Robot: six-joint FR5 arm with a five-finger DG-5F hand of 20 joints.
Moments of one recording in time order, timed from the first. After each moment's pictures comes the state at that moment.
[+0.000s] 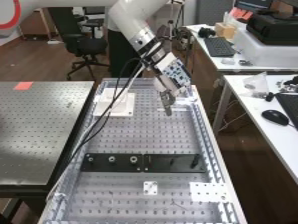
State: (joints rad) arm 1.81 -2.48 -0.69 -4.06 -1.22 0.30
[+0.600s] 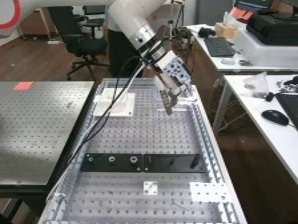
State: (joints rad) arm 1.81 -2.48 -0.67 -4.08 -1.22 0.28
